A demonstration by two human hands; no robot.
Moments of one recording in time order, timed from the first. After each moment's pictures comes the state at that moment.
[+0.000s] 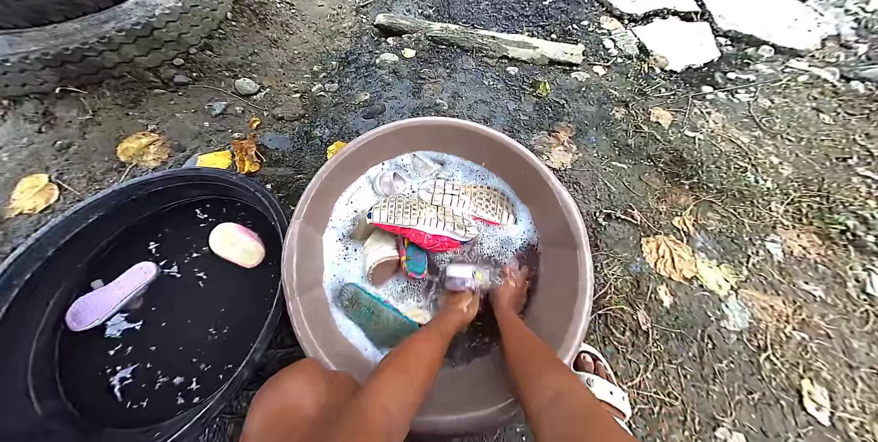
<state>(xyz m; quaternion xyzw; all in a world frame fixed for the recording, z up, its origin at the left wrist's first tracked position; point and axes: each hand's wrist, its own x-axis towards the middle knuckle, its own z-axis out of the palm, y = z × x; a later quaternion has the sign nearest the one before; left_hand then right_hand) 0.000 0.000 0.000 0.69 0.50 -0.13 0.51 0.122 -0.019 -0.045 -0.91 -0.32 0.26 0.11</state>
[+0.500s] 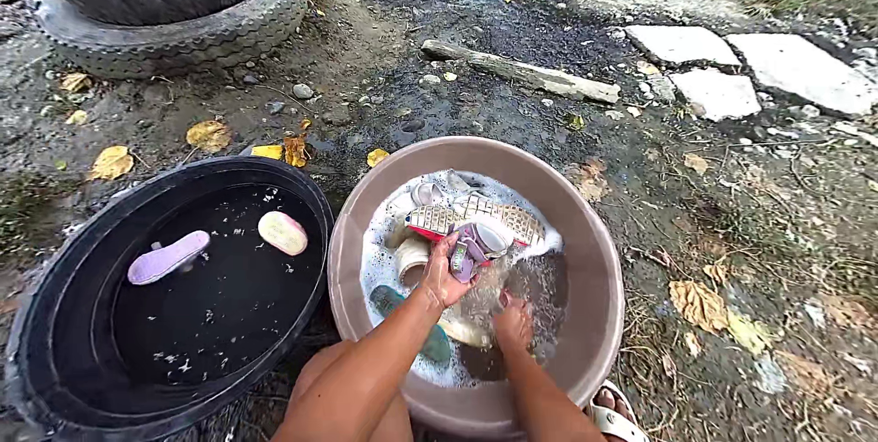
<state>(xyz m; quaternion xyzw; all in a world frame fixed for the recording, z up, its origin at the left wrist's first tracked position) -0.075 0.039 0.146 0.04 0.44 0.39 0.81 0.074 -0.035 -0.021 -0.89 -0.34 0.30 0.06</state>
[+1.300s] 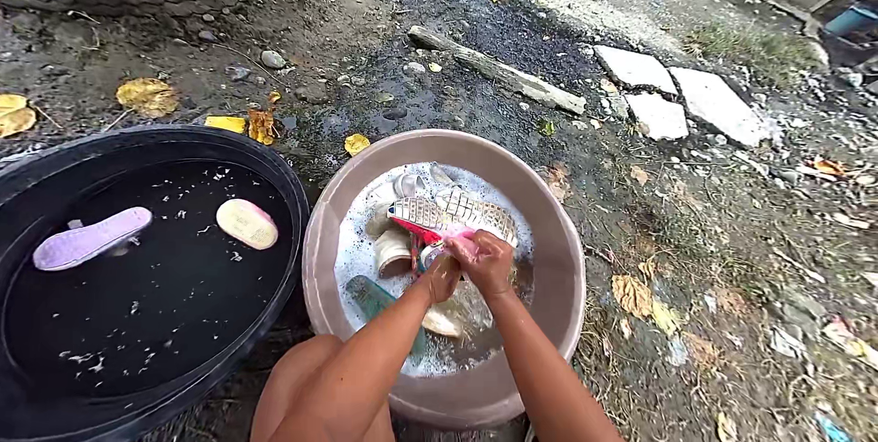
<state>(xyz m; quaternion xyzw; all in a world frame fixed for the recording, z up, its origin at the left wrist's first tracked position) -0.069 0.035 0.096 0.39 0.39 0.31 0.78 0.039 0.031 0.109 -0.60 -0.66 0.00 0.46</state>
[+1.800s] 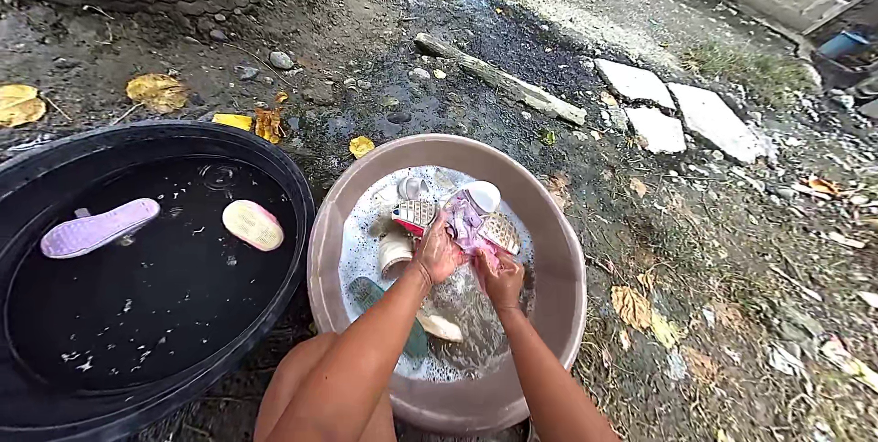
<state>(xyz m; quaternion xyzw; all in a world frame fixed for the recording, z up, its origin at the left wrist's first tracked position) -0.079 0.067 0.137 0.18 0.35 0.38 0.84 0.062 0.014 0.079 -0.71 -0.54 0.11 0.44</state>
